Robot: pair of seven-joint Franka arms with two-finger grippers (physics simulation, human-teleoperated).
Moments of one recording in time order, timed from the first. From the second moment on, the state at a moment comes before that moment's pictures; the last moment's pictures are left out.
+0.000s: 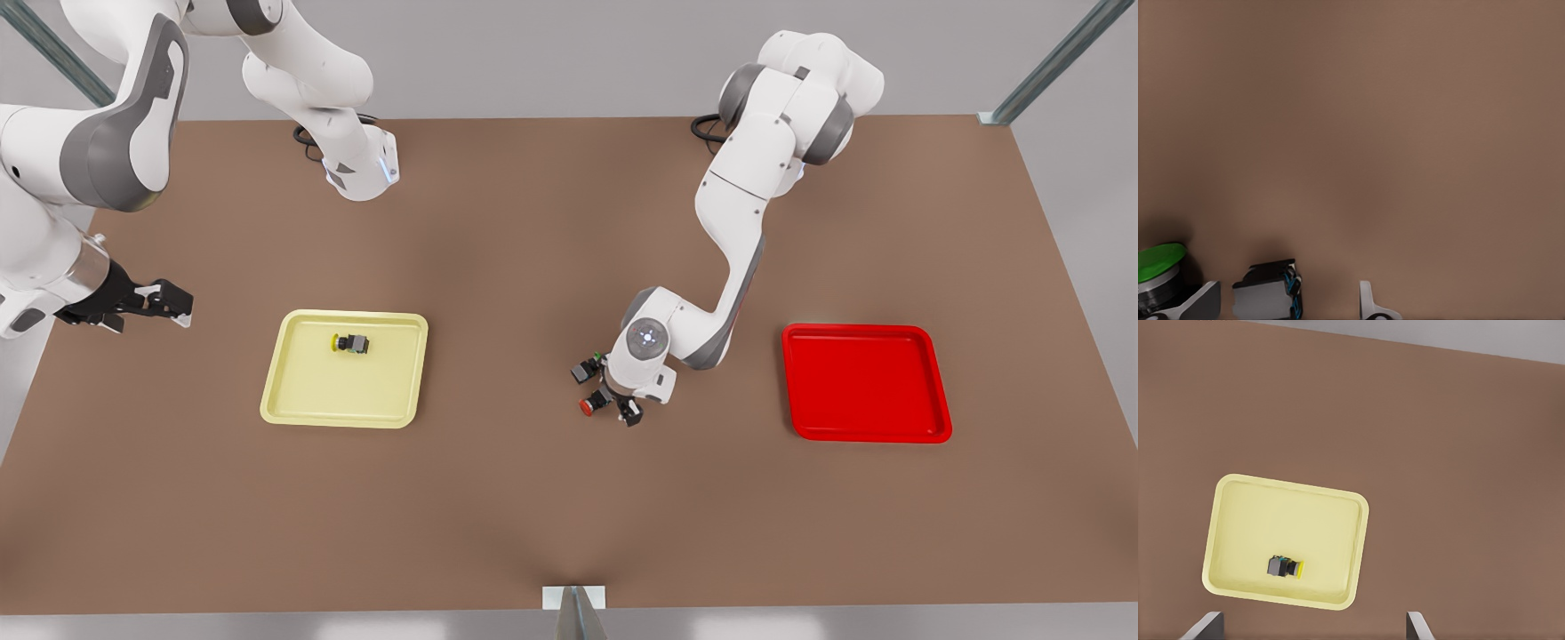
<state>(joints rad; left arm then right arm) -0.59 0.85 -0.02 -1.47 -0.06 2.40 -2.55 -0.08 0.19 0.01 -1.32 -0.06 1.51 -0.17</state>
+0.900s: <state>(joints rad) -0.60 0.87 -0.02 -1.47 -0.06 2.42 -2.55 -0.07 0.19 0.01 -1.31 -0.06 1.51 -0.17</state>
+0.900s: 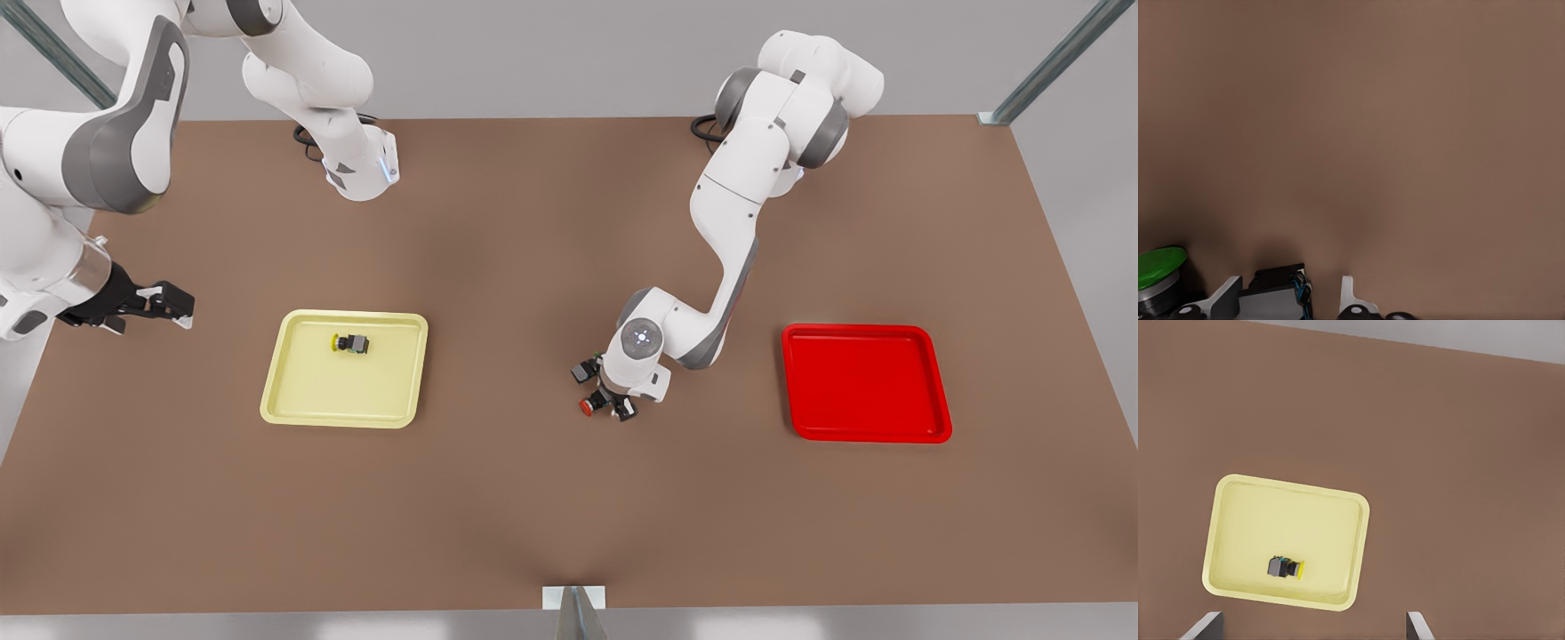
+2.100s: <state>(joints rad) -0.61 0.87 -0.02 -1.47 -0.06 2.42 -2.55 -0.07 0.19 0.01 -1.31 -0.06 1.52 -0.17</state>
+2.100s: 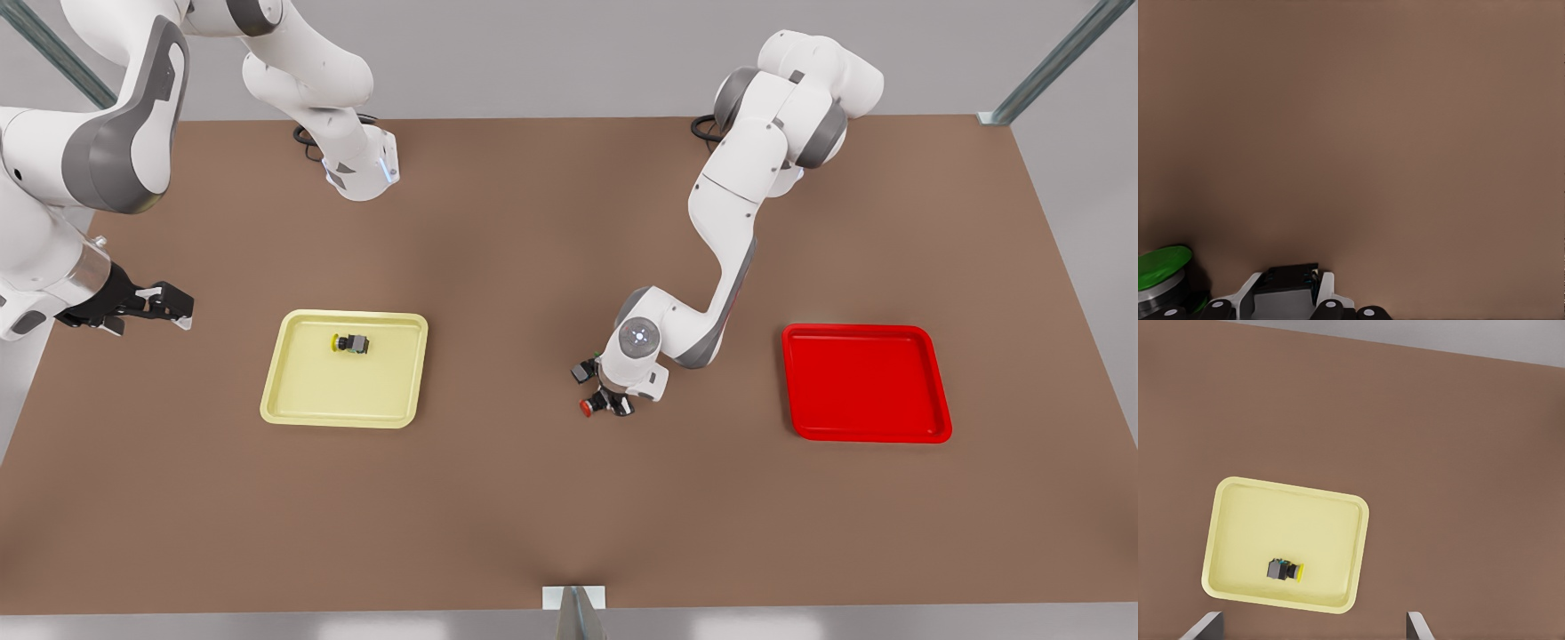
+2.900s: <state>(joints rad) -0.33 0.56 0.23 -1.77 -0.11 2.21 -1.74 -0.08 0.19 0.01 -1.31 -0.06 1.53 -0.17</state>
